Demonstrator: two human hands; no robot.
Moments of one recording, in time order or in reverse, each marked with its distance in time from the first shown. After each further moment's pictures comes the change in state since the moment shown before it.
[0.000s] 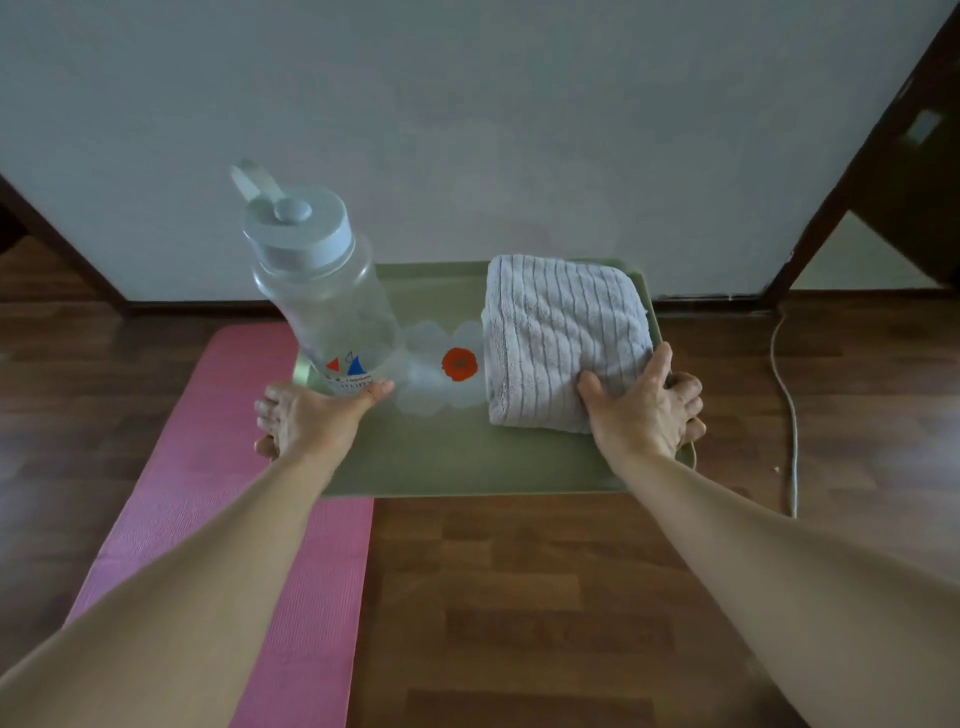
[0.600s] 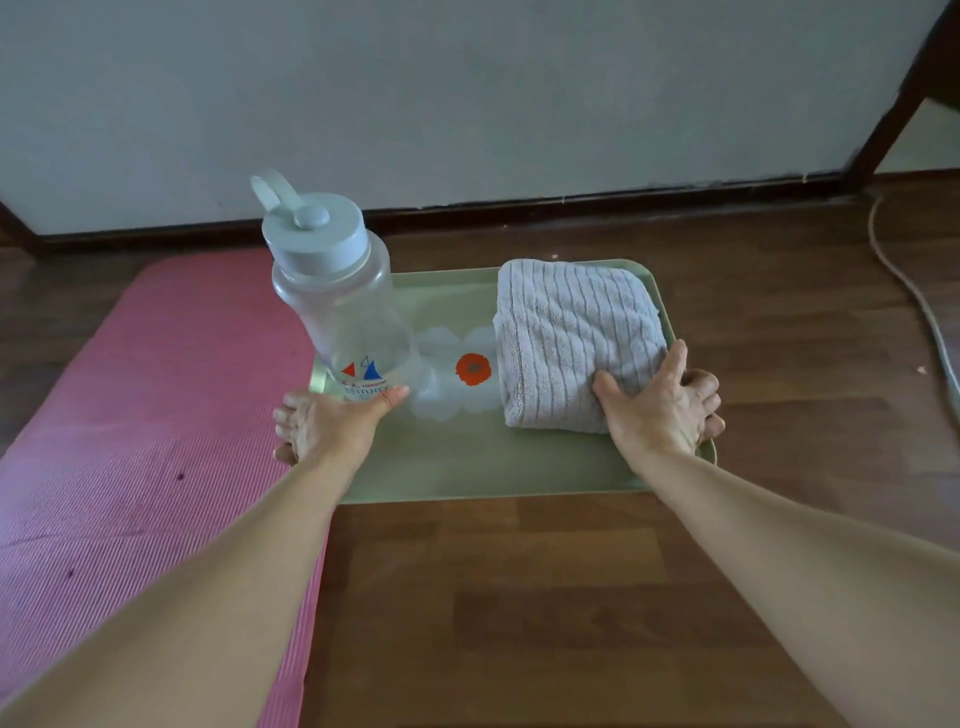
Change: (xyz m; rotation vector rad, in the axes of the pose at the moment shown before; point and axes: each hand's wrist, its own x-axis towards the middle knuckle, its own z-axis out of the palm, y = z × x) left_hand 0.089 -0.221 0.255 0.025 -0.027 0.007; right_hand 0.015 0.202 0.285 0.010 -0.009 0.043
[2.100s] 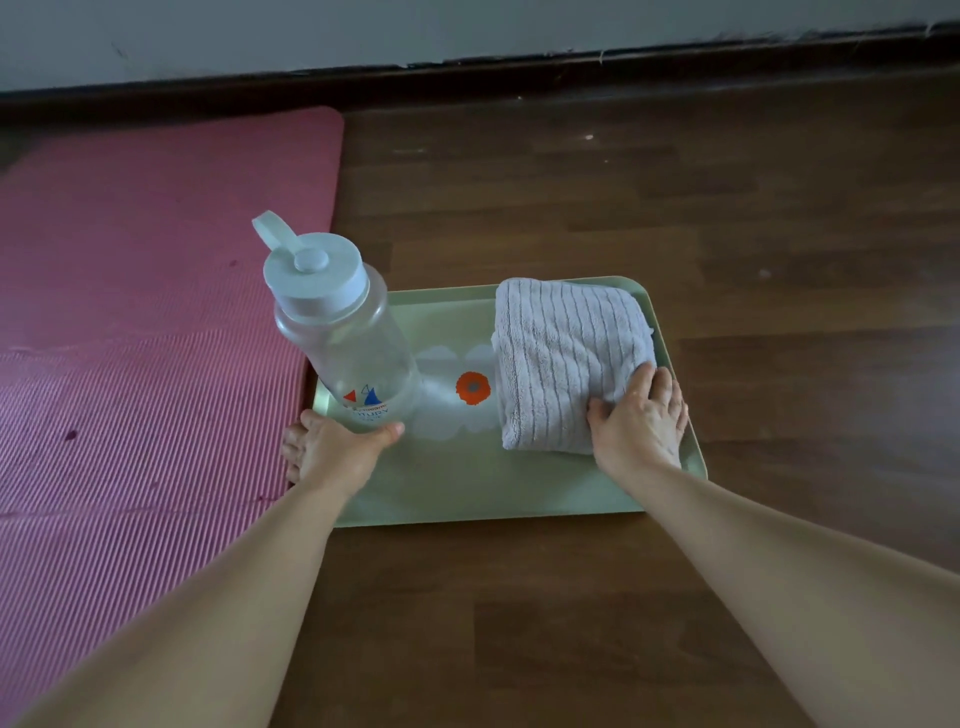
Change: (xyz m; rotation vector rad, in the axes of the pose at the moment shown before) left_hand 0.093 -0.125 0.131 0.146 -0.232 -0.087; right_hand 0.010 0.067 0.183 -0.289 -0.262 -0.087
